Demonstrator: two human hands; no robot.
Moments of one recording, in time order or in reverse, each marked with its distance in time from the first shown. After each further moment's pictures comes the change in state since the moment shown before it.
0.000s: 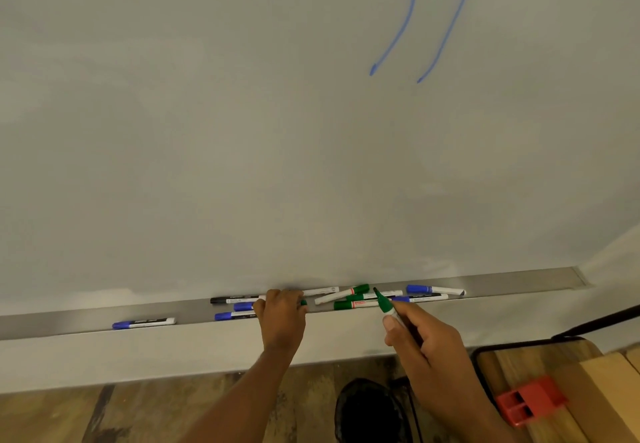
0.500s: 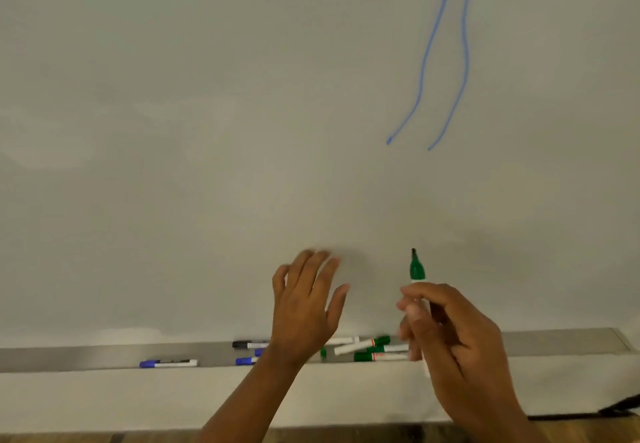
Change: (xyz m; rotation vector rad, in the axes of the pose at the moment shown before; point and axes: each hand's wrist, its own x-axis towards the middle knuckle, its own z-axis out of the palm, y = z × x) left_hand 0.030 0.078 -0.146 0.024 0.632 0.649; right_hand 0.015 -0.072 -0.038 0.264 0.262 -0.632
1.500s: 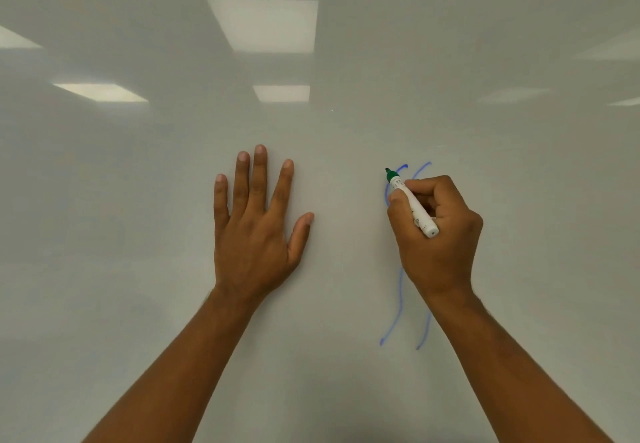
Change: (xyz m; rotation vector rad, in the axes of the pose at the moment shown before) left_hand 0.355 -0.044 -0.182 0.426 0.556 0.154; right_hand 0.275 -0.172 -0.039 0.017 0.679 -0.668
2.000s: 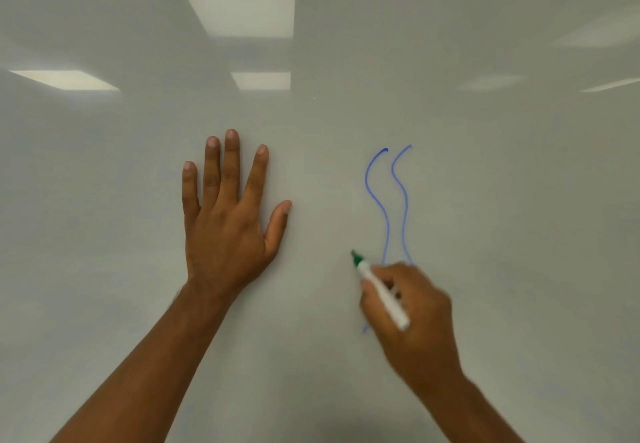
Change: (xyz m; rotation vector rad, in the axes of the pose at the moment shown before) left_hand -0.003 -0.001 0.000 0.004 0.014 0.001; right_hand -0.099 0.023 -0.039 -0.207 -0.234 0.043
